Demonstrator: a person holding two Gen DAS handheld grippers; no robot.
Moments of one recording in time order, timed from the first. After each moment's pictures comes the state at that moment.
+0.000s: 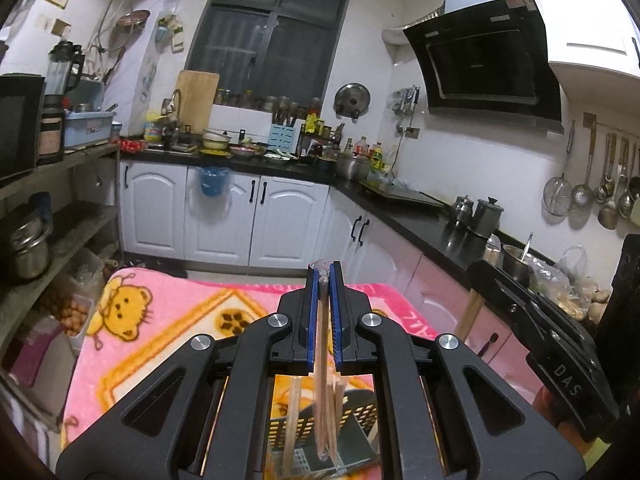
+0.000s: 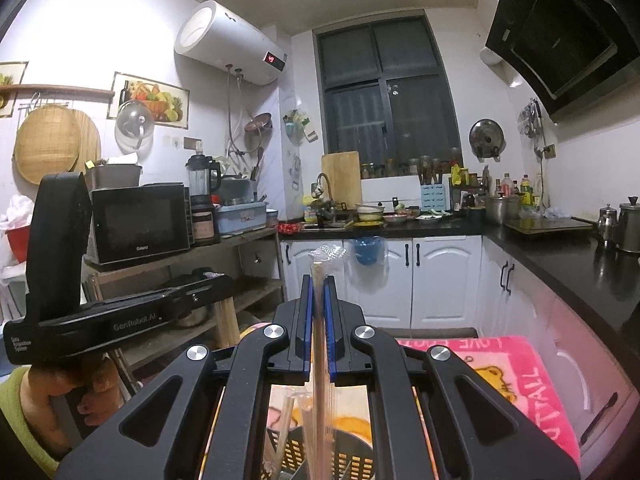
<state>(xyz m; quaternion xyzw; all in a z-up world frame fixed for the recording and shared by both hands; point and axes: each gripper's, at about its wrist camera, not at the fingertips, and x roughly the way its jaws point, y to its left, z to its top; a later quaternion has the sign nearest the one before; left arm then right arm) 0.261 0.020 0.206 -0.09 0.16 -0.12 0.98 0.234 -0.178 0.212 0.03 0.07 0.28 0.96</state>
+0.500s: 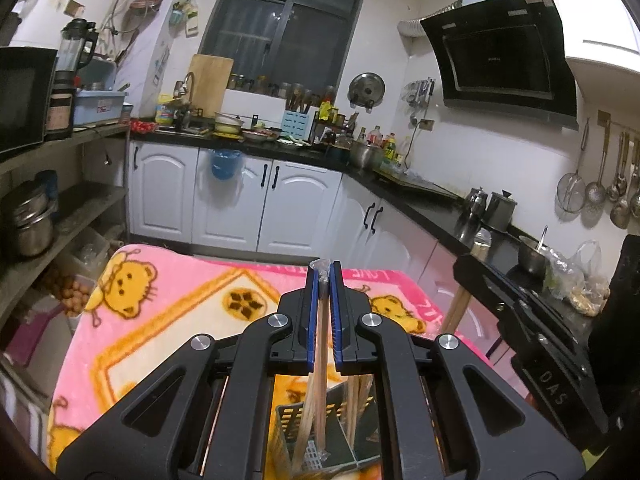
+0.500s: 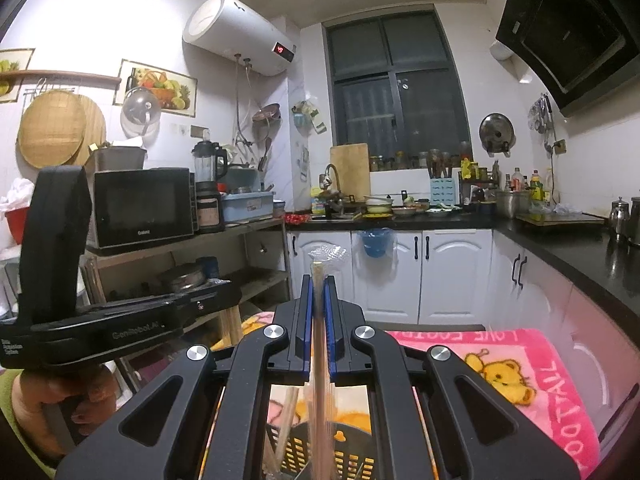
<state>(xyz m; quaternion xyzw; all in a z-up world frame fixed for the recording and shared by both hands) 0.272 0.030 0.171 -0.10 0.18 -0.10 0.97 0.254 -0.161 0.174 0.02 0.07 0.29 0.96</state>
